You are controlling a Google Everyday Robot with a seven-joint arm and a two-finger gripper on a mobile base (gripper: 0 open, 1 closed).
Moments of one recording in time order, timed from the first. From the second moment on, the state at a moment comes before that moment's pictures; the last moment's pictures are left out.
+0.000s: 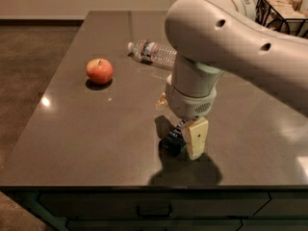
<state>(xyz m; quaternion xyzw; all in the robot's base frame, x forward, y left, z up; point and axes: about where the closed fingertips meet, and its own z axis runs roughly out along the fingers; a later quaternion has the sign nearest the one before) 0.447 -0.062 0.839 -0.86 0.51 -0.01 0.06</state>
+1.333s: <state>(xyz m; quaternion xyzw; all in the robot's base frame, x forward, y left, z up) 0.448 -0.036 0.845 -0.83 0.55 0.00 0.04</state>
